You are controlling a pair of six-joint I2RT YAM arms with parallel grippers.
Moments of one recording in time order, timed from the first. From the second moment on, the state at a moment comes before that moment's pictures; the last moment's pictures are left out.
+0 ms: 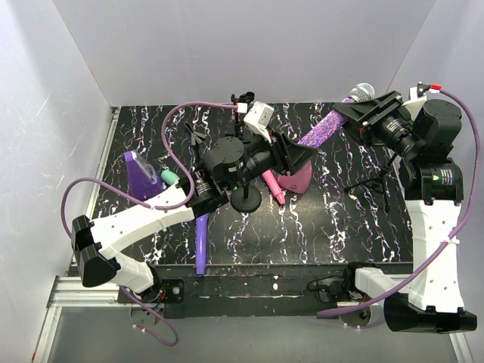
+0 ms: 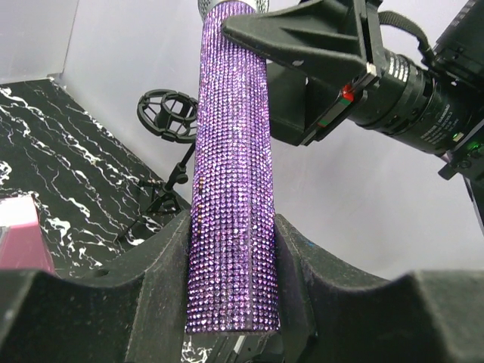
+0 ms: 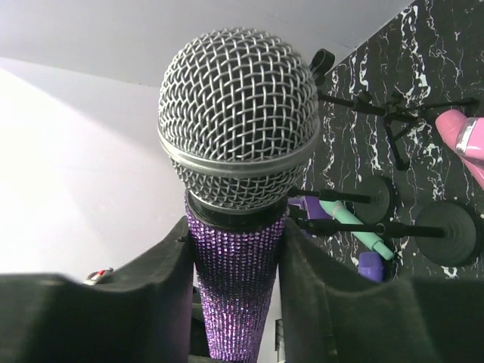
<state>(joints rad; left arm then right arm) -1.07 1.43 1.40 0.17 -0.06 -0.55 0.01 1.05 1.52 -0.61 -0.52 1.16</state>
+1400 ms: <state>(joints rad) -1.07 0.57 1.04 -0.48 -0.19 -0.50 -0.04 1.11 1.48 -0.22 -0.14 -0.16</state>
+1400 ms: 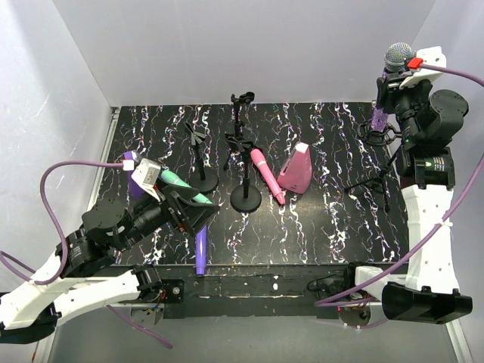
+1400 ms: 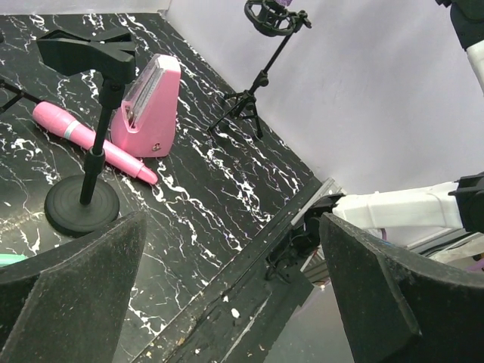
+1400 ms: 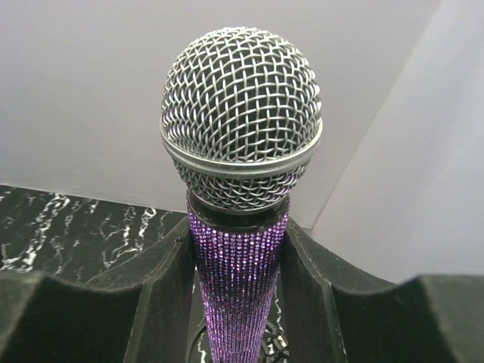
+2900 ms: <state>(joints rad) -1.07 0.55 1.02 -0.53 -0.20 -0.51 -0.14 1.10 1.38 -0.15 -0.21 -0.07</state>
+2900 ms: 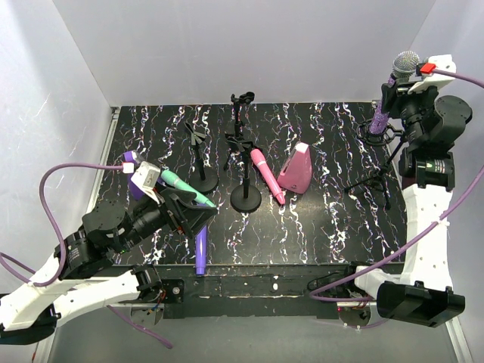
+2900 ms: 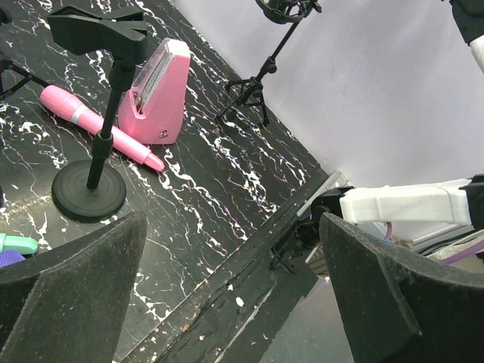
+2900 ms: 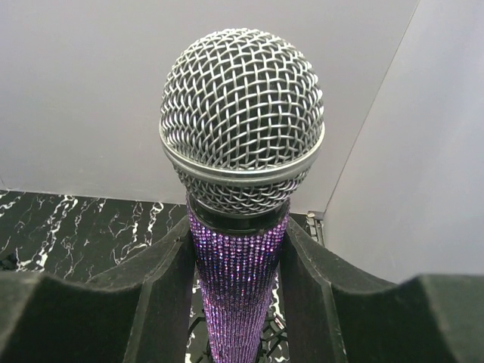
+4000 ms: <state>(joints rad) -1.07 0.54 1.02 -0.53 -0.20 -0.53 -0.15 1.08 1.26 -0.13 -0.29 -0.20</state>
